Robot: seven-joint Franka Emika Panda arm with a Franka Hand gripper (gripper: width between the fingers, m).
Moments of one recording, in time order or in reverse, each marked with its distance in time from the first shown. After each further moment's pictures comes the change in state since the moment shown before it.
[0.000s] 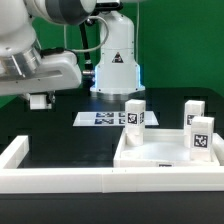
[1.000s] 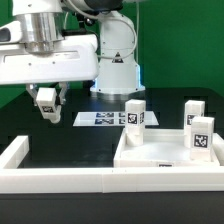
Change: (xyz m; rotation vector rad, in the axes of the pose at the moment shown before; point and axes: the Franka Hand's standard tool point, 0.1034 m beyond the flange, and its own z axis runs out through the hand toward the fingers) arm 0.053 -0.032 -0.044 -0.096 0.661 0.057
